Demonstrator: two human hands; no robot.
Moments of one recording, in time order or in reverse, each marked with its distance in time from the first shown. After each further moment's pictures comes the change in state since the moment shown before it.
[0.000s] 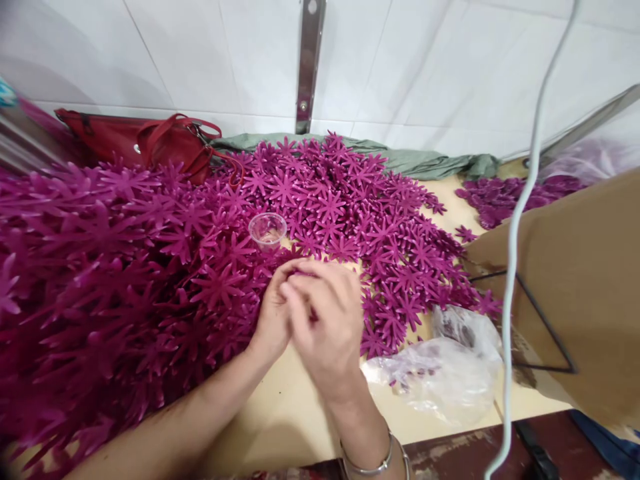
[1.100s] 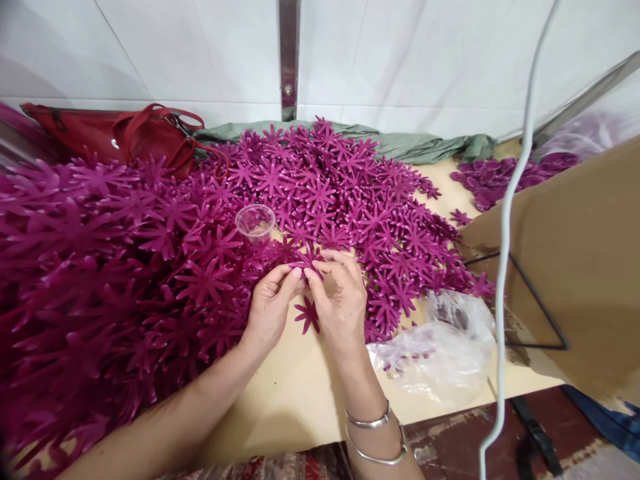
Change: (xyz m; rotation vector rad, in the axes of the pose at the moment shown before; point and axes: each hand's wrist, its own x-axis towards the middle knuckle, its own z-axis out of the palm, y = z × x) left_hand 0.006 0.001 0.001 -0.062 -0.053 -0.023; right_hand -0.022 0.057 0.008 0.094 0.040 0.259
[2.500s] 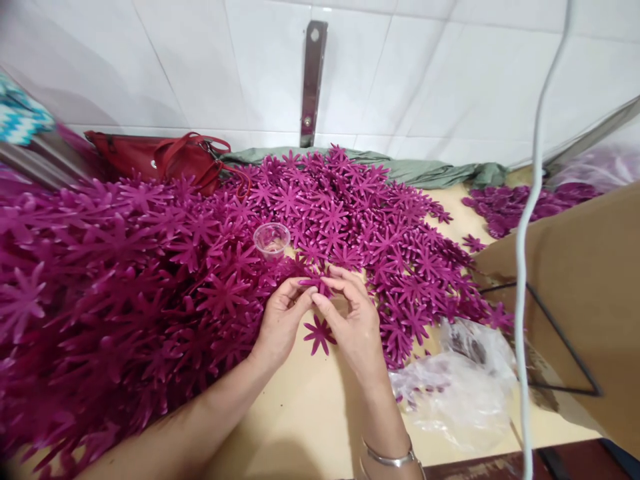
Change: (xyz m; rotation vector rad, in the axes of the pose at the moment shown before) left_hand 0.006 0.004 0.002 -0.042 0.001 0.011; right_hand 0.005 0.011 -0.004 0.281 -0.187 0.236
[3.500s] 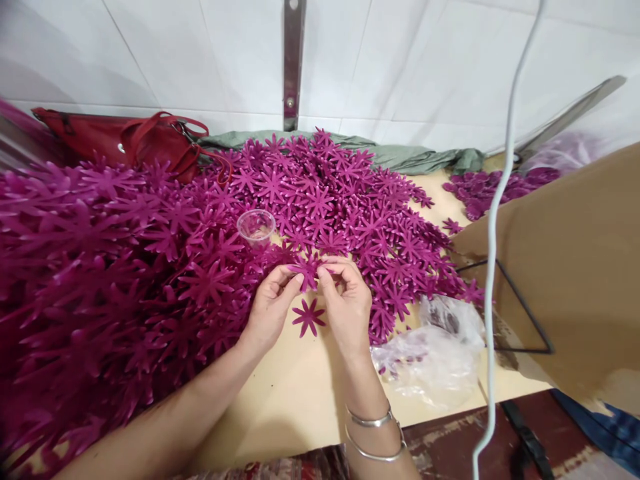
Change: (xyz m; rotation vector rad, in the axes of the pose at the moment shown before) left_hand -0.001 -0.001 -0.001 0.093 -0.072 0.040; right_hand 0.000 -0.003 0.001 0.042 0.188 0.042
